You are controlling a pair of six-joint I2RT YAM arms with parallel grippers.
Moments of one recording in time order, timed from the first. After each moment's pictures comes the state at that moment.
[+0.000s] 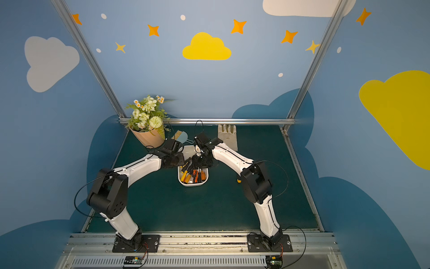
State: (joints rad) left arm -0.39 1.74 1.16 -0.42 -0.10 -0.53; right arm 0.77 2.11 1.83 -0.91 -0.31 0.39
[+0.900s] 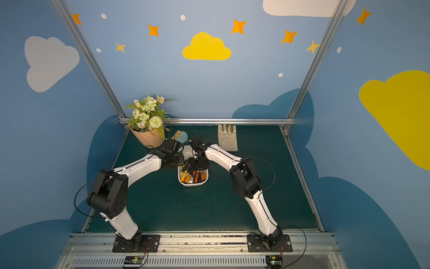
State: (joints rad) left arm -0.39 1.74 1.16 -0.43 -0.10 -0.53; right arm 0.78 2.30 1.97 -0.94 -0.25 0.45
